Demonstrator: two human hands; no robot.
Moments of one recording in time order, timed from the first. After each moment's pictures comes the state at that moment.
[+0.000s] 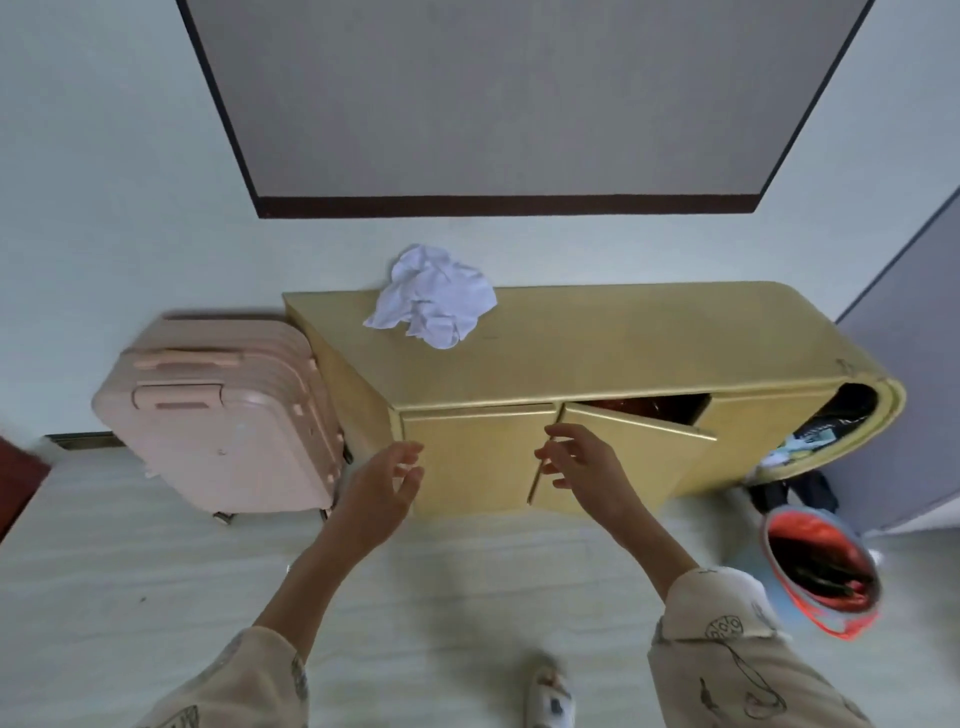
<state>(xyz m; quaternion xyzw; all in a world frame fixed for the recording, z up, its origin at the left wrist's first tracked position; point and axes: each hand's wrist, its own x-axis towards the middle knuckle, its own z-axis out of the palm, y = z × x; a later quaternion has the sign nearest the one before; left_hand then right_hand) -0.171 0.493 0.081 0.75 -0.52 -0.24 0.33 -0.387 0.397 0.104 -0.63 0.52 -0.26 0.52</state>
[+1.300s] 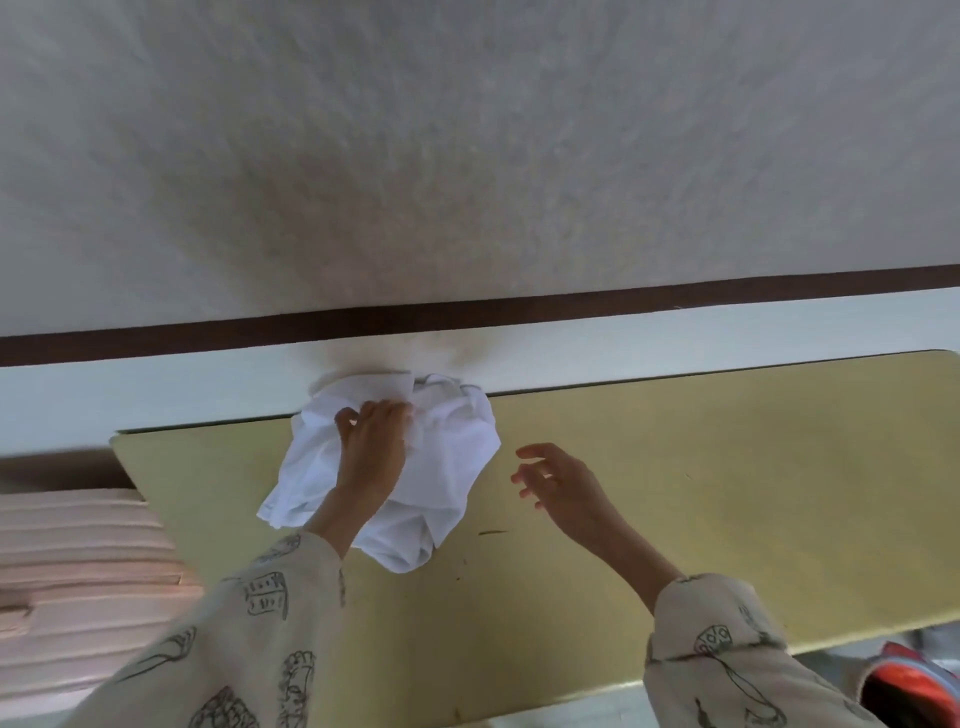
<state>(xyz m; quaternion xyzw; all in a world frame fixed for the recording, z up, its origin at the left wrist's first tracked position) 0.030 -0.075 -0.039 0.81 -0.58 -0.08 0.08 -0.194 -0.103 0.011 -0.62 0.55 -0.11 0.54</state>
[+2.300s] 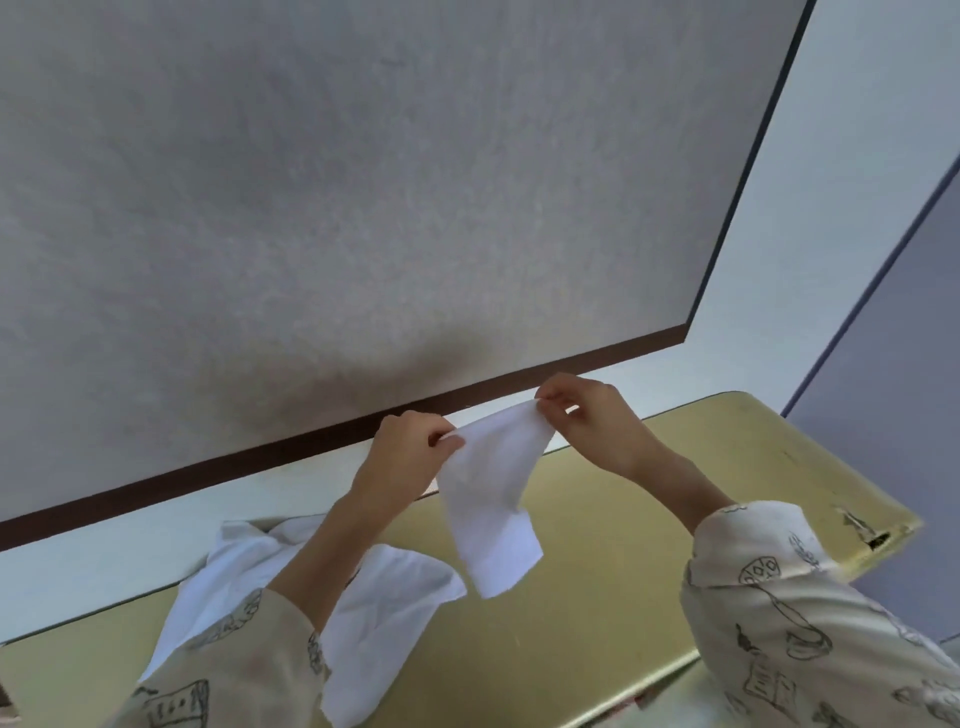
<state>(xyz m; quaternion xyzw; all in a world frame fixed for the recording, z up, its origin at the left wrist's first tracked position) -0.203 -0.110 0.183 0.65 -0.70 -0.16 0.26 -0.413 -0.143 0.206 -0.78 0.47 -0.32 0.28</state>
